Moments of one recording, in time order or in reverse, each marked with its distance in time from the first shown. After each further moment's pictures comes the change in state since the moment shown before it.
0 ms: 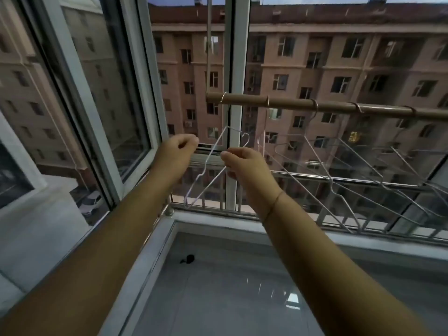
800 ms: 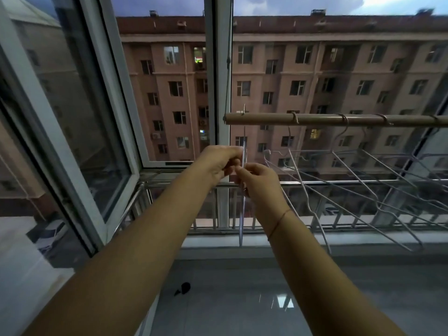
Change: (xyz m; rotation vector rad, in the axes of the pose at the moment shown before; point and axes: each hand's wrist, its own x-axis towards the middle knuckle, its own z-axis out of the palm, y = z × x) left_hand 0.124 -0.010 0.052 -0.460 -0.485 -0.358; right_hand 0.081 0.016 0.045 0.105 0.299 -0.016
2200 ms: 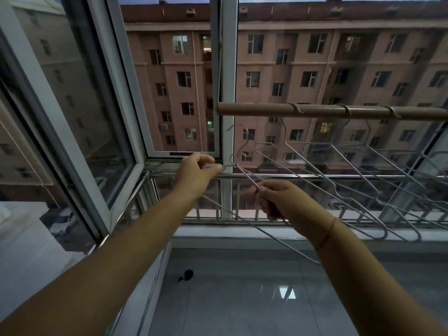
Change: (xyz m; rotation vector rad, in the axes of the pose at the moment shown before) left_hand -0.042 -0.047 -0.025 0.443 0.296 0.246; right_hand -0.009 0.027 -0.071 -0.181 -0.447 0.168
